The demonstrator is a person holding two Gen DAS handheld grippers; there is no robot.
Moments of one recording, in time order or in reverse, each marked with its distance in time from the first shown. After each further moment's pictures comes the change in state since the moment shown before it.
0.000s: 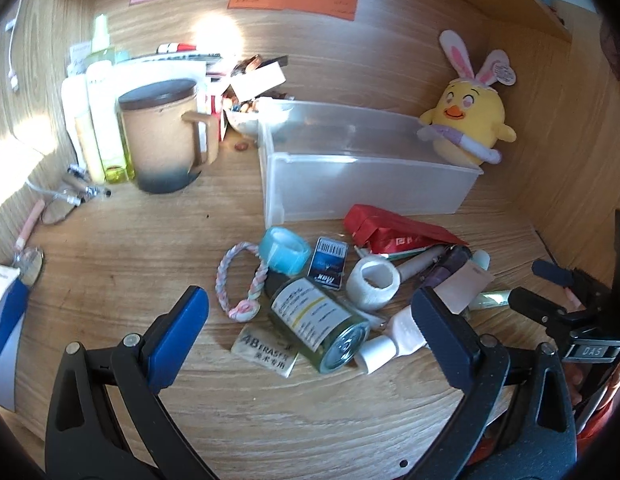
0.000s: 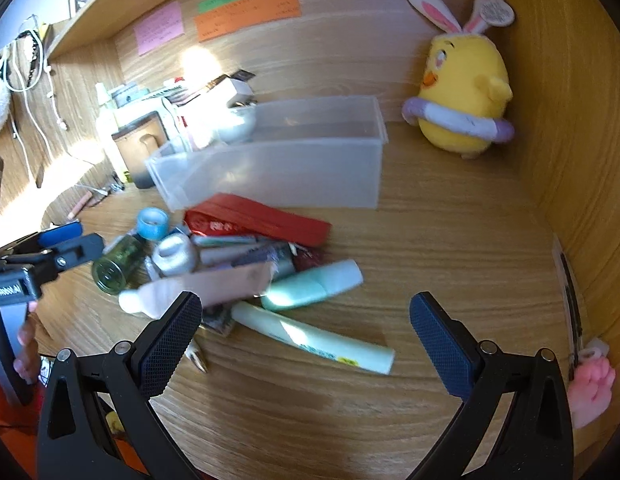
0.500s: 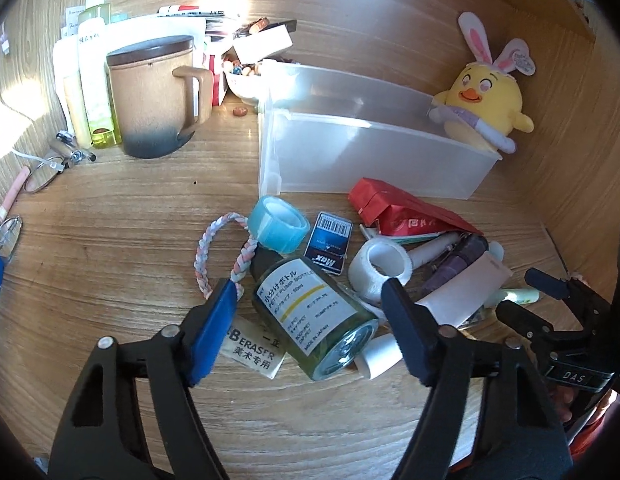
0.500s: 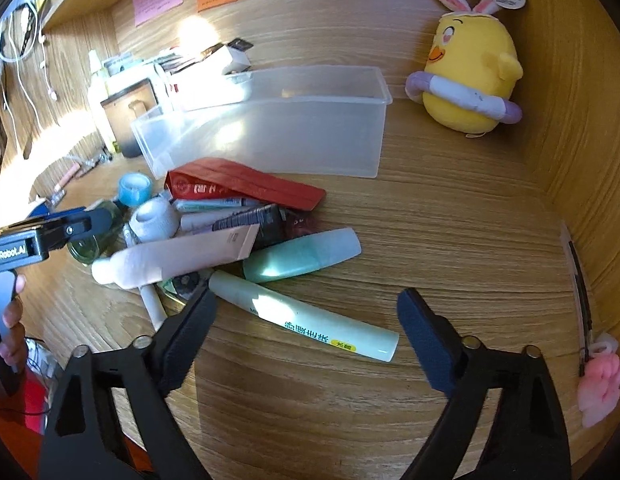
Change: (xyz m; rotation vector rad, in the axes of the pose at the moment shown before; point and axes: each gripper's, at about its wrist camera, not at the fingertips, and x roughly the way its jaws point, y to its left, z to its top) left arm 0.032 -0.003 -0.008 -0.047 0.081 -0.001; right arm 0.023 0.003 -0.013 -0.059 0.062 -0.031
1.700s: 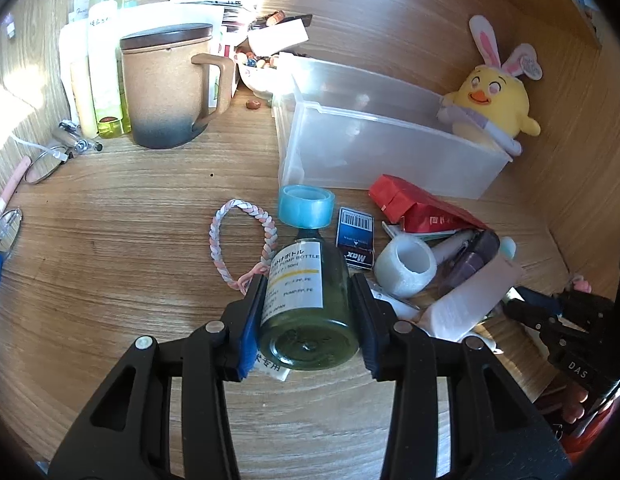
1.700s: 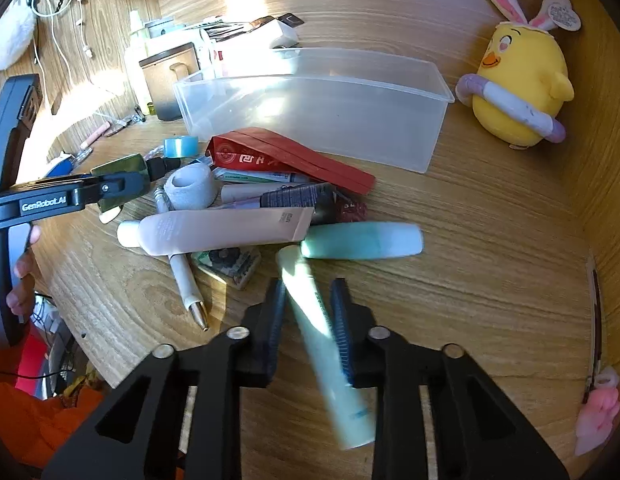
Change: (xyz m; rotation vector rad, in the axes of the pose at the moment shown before) left arm -0.001 0.022 -0.002 -0.017 0.005 -0.024; right arm 0.002 0.019 -0.003 -0.113 0.064 0.089
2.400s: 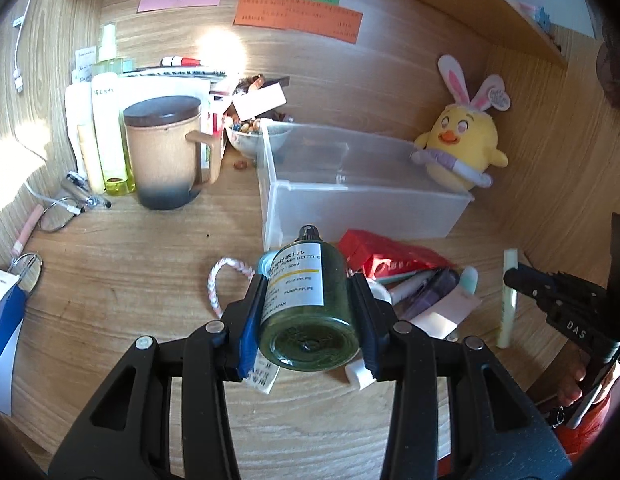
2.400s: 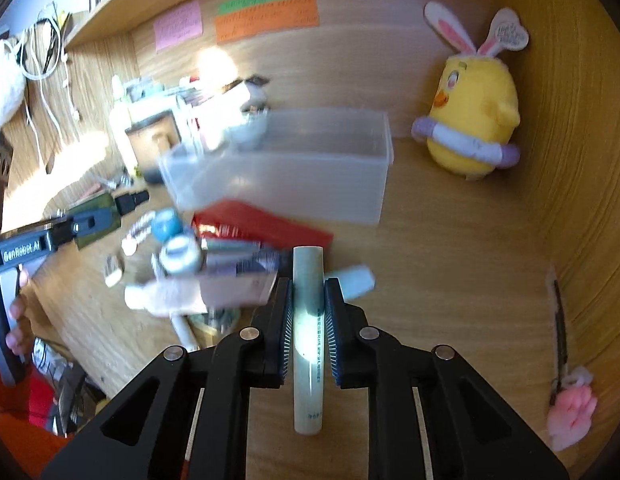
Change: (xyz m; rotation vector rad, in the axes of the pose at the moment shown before) left arm -0.044 -0.017 0.019 0.044 -0.150 -0.031; right arm -0.043 -0.019 0.021 0.088 -0.175 -0.060
